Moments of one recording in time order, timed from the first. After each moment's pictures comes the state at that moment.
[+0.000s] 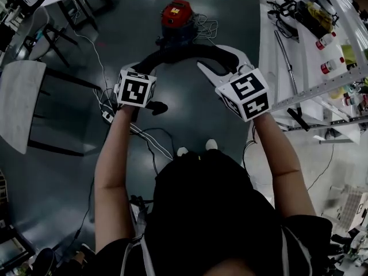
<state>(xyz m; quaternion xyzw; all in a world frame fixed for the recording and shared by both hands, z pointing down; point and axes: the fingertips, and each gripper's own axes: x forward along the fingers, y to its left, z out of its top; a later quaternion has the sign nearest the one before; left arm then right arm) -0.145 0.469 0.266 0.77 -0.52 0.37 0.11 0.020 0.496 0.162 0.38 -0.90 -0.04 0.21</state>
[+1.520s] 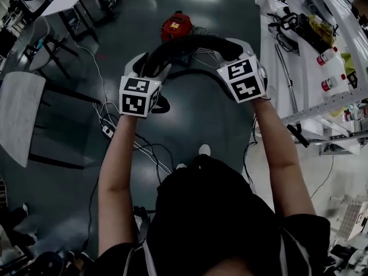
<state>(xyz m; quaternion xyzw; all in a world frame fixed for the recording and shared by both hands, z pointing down) -0.094 0.375 0.194 0.84 -0.51 0.19 0.03 0.078 0.349 0.155 0.48 -0.82 -0.10 0.30</state>
